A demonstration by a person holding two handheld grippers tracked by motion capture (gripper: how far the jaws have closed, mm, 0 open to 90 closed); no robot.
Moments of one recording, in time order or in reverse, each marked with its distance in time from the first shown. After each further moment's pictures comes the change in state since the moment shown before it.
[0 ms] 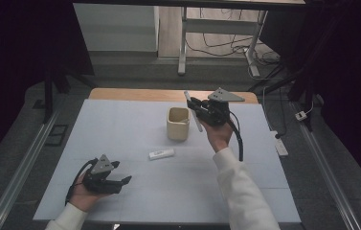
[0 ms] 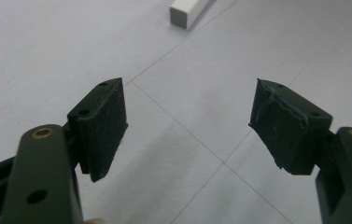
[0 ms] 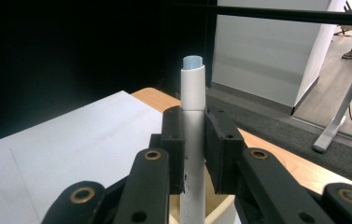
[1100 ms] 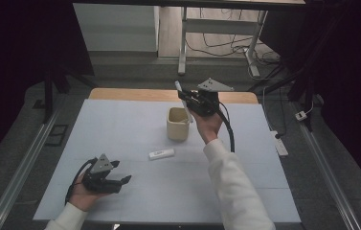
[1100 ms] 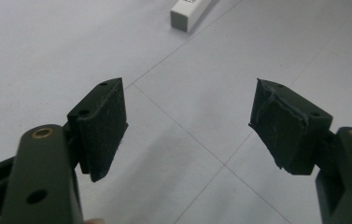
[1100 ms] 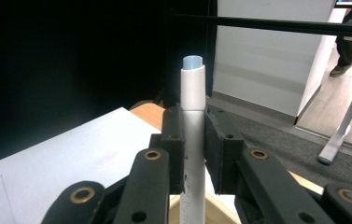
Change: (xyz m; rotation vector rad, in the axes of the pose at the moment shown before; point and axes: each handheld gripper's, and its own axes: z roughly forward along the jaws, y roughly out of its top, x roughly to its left) left arm 0.001 0.001 -0.001 -0.009 -0.006 0.000; right arm 0.004 0.020 0.033 -0.034 0.005 0.012
